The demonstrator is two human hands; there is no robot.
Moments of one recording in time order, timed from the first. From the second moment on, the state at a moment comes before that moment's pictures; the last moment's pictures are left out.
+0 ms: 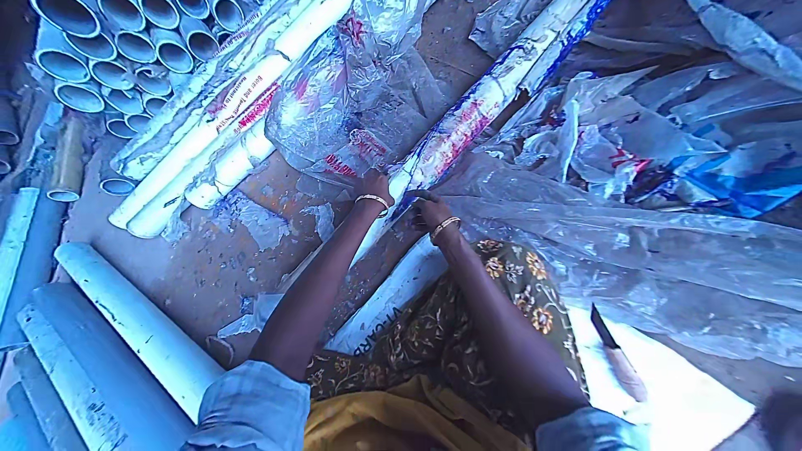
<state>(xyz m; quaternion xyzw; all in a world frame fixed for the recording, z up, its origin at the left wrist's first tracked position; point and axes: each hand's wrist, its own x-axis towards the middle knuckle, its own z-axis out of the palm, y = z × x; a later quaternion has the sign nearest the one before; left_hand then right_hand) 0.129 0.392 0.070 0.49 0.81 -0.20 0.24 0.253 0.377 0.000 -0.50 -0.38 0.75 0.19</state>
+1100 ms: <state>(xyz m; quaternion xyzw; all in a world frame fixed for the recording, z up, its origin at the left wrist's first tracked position) 0.110 0.323 0.042 0.44 0.88 -0.13 0.14 0.202 0.356 -0.033 -0.41 -0.84 0.31 0.16</state>
